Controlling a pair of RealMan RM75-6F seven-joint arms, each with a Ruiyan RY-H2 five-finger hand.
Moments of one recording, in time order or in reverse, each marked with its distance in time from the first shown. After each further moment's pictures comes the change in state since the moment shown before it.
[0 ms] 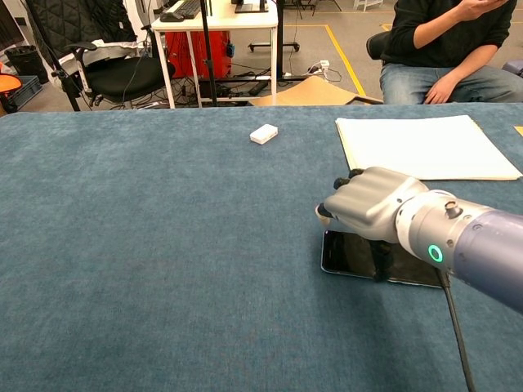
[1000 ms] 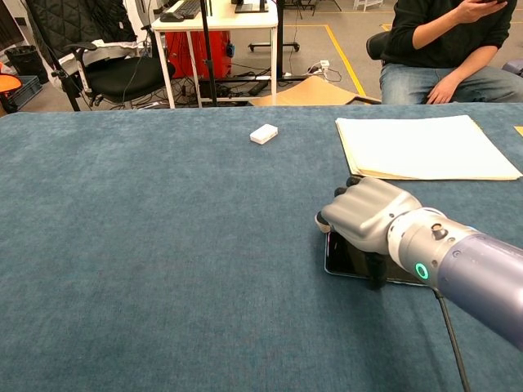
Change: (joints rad) left arm -0.004 0.008 0.001 -0.005 -0.003 -0.010 -0.011; right arm 0.022 -0.076 -0.066 0.145 -0.060 0.019 0.108
